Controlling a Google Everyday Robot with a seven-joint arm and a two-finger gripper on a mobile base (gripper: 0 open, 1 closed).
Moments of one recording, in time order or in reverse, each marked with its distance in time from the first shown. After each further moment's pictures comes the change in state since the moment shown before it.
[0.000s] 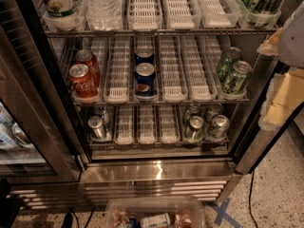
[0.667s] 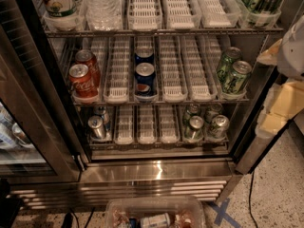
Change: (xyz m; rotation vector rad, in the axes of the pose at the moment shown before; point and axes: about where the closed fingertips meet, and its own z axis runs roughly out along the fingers) arm 0.005 0.007 0.016 -0.009 -0.032 0.026
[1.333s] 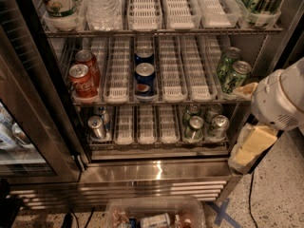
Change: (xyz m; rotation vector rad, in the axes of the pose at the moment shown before) arm -0.004 0.036 0.079 -0.024 -0.161 -0.014
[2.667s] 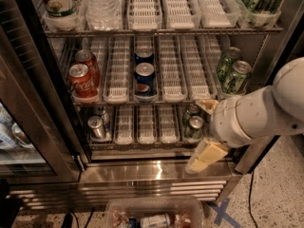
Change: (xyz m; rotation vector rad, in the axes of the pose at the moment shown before) arm -0.054 0.018 0.078 0.030 -0.214 -0.048
